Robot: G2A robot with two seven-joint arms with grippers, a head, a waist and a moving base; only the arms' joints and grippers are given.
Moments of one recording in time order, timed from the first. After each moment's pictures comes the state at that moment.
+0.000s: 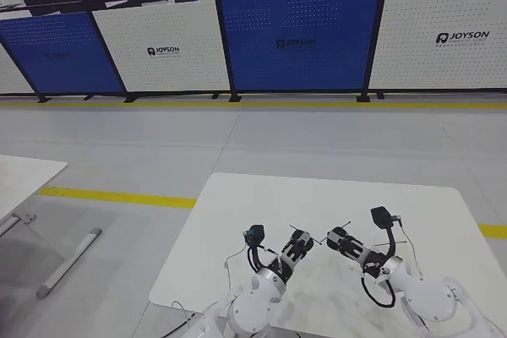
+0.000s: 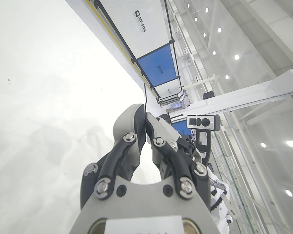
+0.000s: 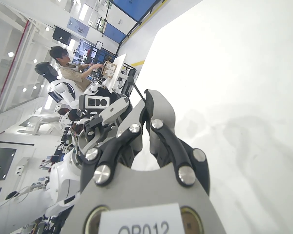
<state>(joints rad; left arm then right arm) 1.48 -1.30 -0.95 -1.77 0.07 0.17 0.14 -1.25 -1.06 1.04 -1.68 -0.07 0.05 0.52</state>
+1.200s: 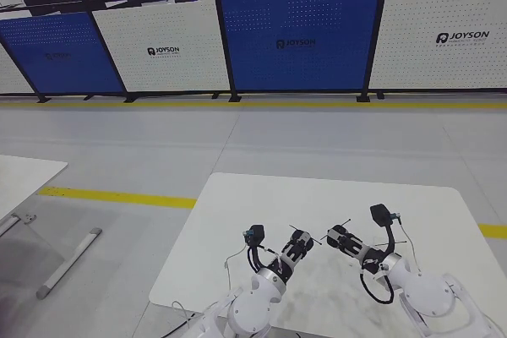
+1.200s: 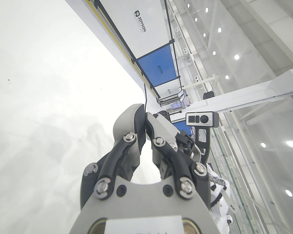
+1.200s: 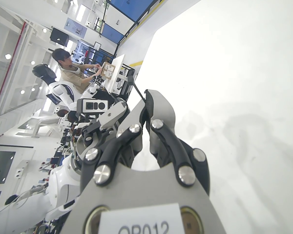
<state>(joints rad) 1.48 -1.30 -0.95 -1.77 0.07 0.17 0.14 -1.23 -1.07 1.04 -1.66 -0.07 0.07 0.52</state>
